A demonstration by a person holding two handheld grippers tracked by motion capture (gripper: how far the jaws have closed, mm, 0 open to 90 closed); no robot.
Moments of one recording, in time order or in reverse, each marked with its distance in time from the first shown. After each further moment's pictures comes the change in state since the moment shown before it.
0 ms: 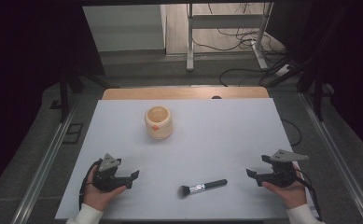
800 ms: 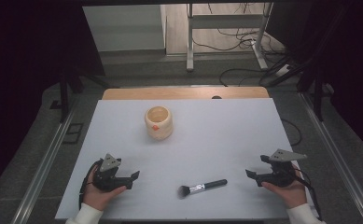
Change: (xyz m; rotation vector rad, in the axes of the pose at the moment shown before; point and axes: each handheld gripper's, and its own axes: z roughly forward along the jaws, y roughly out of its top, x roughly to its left) left arm 0.000 0.000 0.002 0.013 0.005 0.022; right arm -0.001 0.001 0.001 0.013 0.021 -0.019
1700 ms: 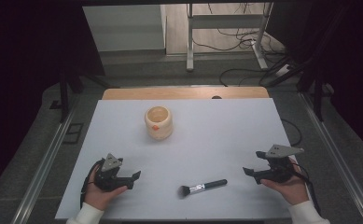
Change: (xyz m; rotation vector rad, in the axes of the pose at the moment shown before) left arm -0.002 0.002 0.002 -0.003 -0.010 0.013; right arm 0.008 0.026 -0.004 0.023 0.054 -0.103
